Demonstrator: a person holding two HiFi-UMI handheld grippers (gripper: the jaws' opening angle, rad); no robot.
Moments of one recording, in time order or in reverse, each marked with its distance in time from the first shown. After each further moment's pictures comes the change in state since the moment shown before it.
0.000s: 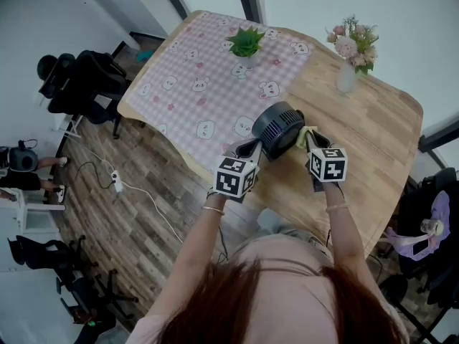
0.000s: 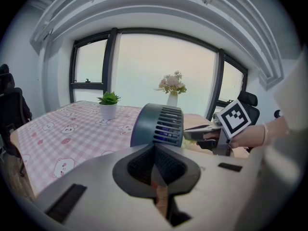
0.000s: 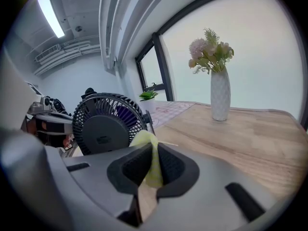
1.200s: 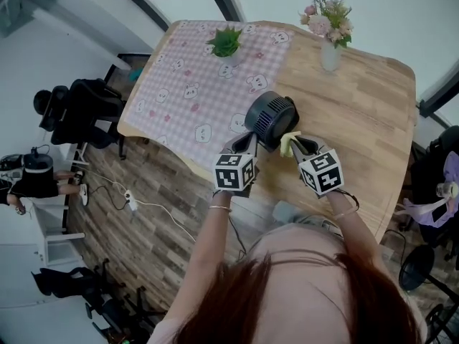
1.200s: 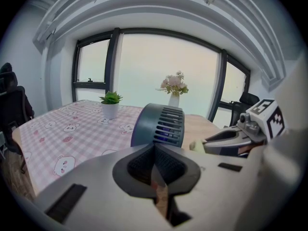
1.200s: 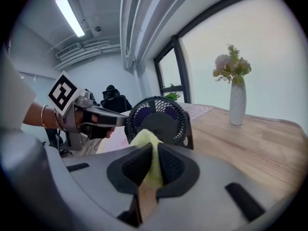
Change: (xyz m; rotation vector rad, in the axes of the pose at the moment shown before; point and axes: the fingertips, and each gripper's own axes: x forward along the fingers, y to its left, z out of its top) left arm -0.002 -0.001 -0.001 -0.024 -0.002 0.021; right arm -0.058 0.080 -0.014 -0.139 -0.004 0.147
